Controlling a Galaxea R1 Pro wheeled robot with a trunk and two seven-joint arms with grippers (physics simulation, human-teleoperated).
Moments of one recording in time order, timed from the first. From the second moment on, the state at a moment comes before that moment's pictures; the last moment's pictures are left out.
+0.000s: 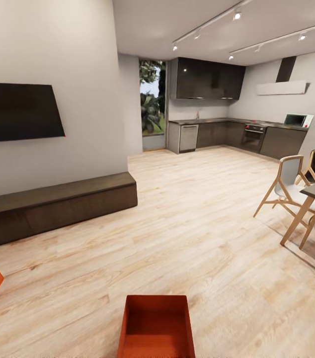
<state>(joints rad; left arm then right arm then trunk) 0.00 0.01 0.01 -0.04 0.25 -0.10 0.01 -0.10 -0.03 0.43 0.03 -0.23 -0.23 -0.02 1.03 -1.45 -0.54</state>
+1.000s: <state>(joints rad) 0.00 0.01 0.01 -0.04 0.25 -0.10 0.01 -0.10 -0.02 0.42 0.03 -0.23 -0.23 -0.02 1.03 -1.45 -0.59</state>
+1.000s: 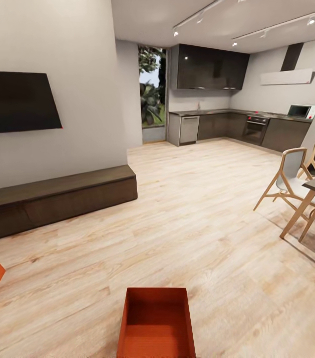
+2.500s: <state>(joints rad) 0.00 0.01 0.01 -0.04 0.25 -0.10 0.01 -0.10 -0.02 0.42 0.03 -0.24 -0.23 -0.03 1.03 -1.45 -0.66</state>
